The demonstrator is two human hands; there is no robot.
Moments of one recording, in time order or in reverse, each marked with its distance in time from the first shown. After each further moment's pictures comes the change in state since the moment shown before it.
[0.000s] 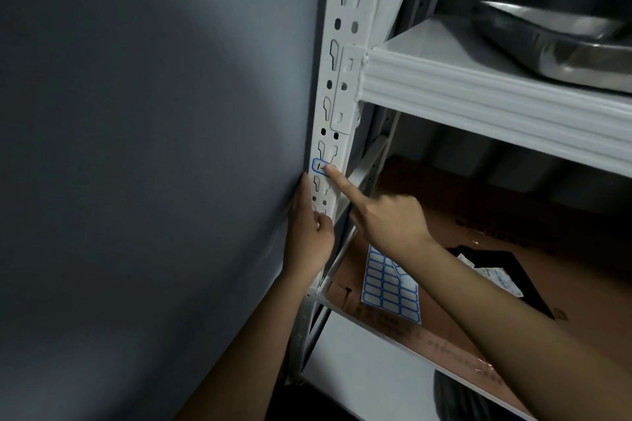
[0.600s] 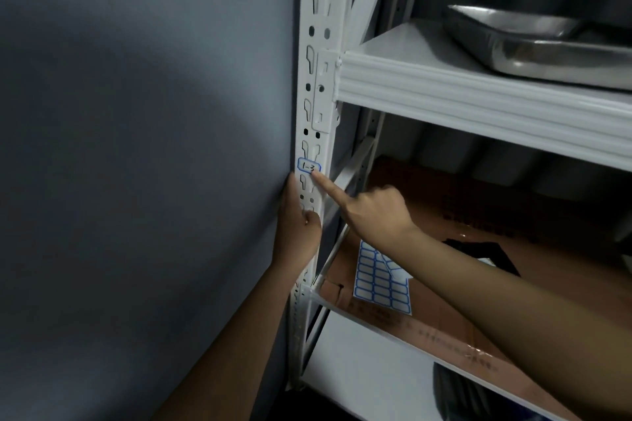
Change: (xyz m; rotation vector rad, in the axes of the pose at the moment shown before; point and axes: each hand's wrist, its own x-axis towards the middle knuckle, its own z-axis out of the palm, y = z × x) left_hand -0.003 0.008 -0.003 -0.046 -0.025 -0.042; right_hand -0.006 0.007 -0.007 -0.191 -0.104 -0.203
